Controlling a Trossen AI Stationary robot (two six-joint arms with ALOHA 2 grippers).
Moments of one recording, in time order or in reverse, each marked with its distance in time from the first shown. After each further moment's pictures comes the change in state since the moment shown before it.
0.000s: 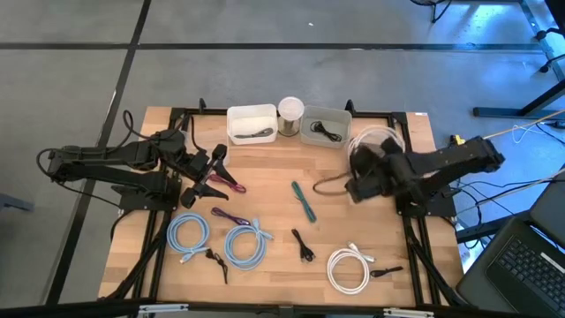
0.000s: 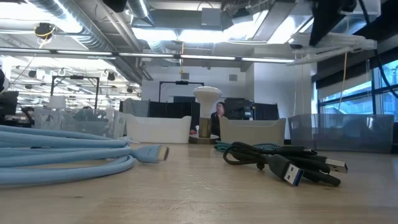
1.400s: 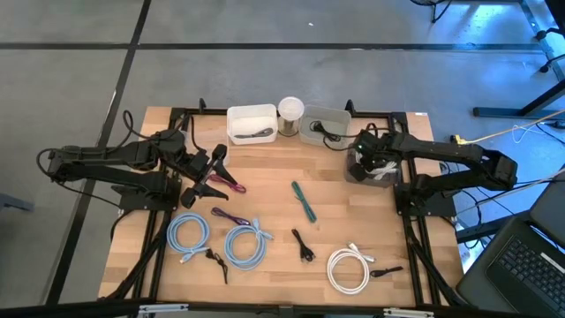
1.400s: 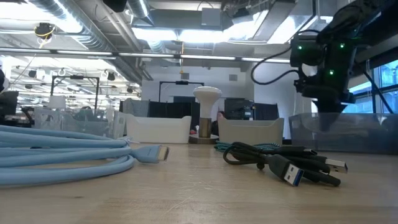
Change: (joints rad) left arm 0.000 0.000 0.000 0.000 0.000 0.000; right arm -0.746 -0.186 -0.712 0.778 -0.534 -0.583
